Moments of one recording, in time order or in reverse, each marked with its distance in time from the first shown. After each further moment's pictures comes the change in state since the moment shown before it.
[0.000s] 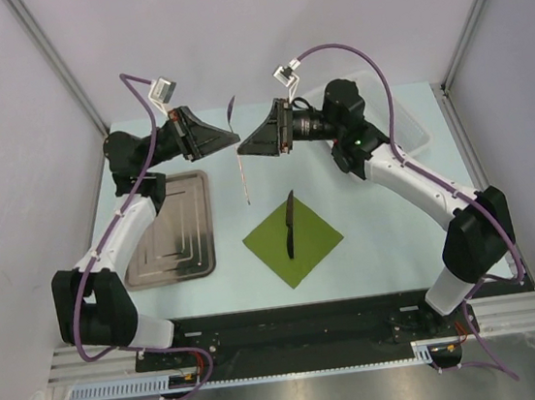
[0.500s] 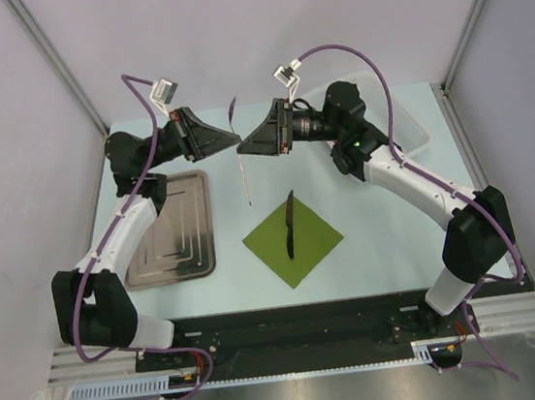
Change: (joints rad) left arm -0.009 -0.005 -0.004 -0.008 -0.006 0.002; right arm 0.013 0.000 -0.017 0.070 0.000 0.035
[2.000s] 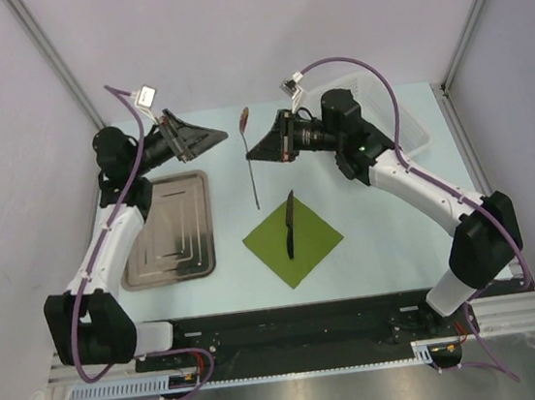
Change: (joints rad) left arm 0.060 -0.074 -0.019 -0.304 -0.092 0.227; right arm -0.003 -0.029 -0.036 -0.199 0.135 -0.062
